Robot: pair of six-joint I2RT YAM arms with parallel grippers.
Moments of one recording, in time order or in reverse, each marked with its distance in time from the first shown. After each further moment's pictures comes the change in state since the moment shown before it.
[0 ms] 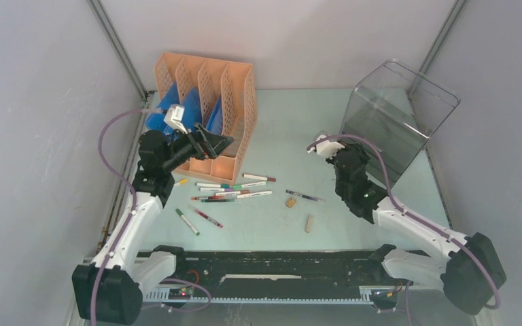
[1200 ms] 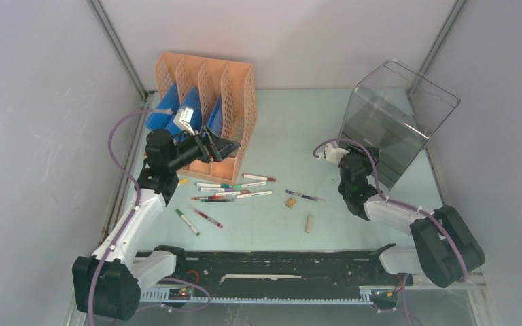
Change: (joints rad) left arm -0.053 0.060 0.000 -0.008 0.051 -0.024; right arm -0.187 0.212 -0.169 0.352 0.016 -0.283
